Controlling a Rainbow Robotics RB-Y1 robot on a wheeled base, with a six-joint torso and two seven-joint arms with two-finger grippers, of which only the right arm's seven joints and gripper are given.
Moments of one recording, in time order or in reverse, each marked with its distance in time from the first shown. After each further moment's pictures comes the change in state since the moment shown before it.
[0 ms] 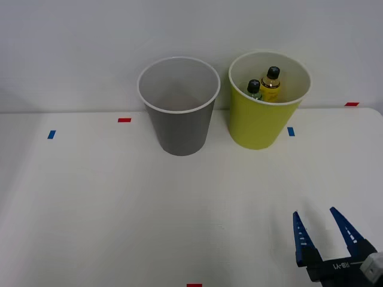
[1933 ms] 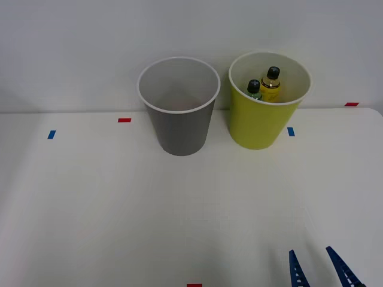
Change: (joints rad) arm 0.170 0.278 -0.148 0.093 0.455 -0.246 -0.351
